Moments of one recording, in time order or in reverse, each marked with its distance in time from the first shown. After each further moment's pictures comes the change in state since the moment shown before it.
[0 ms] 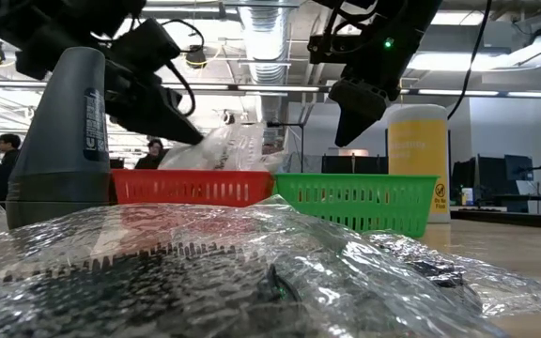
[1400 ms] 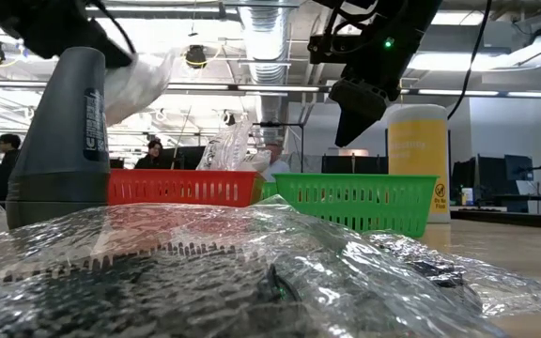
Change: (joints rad) left arm -0.328 -0.428 0.000 -0.373 -0.188 -0.417; right arm 0.000 0.000 0.000 0.000 0.000 0.000
